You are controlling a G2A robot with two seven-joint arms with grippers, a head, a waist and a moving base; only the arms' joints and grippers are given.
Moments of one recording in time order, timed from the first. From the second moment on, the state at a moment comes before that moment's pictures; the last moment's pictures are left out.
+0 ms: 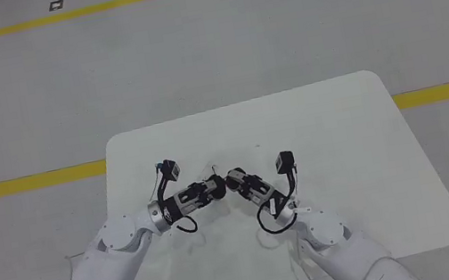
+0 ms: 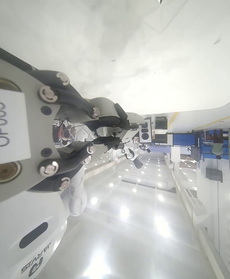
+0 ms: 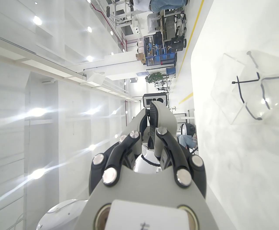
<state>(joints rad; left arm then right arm) 1.33 -0.96 -1.00 -1.44 -0.56 -0.34 -0.83 -1.53 -1.34 0.96 -1.48 0.29 -0.34 0.25</state>
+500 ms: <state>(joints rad) 1.36 -0.96 -1.03 -1.46 -0.54 -0.34 -0.84 -1.56 -1.35 0.99 -1.49 0.27 -0.34 0.28</state>
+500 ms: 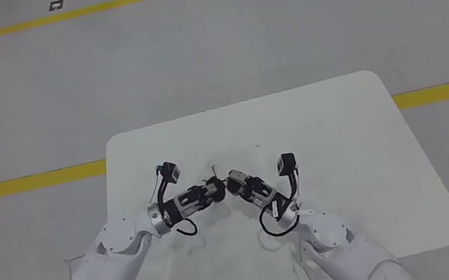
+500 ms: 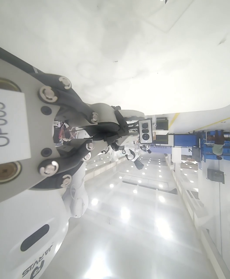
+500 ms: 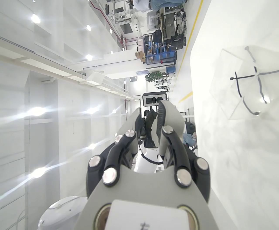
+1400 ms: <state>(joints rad) 1.38 -0.92 -1.15 -1.43 -0.52 -0.34 -1.10 -1.46 -1.32 1.05 -1.39 0.29 -0.34 0.70</state>
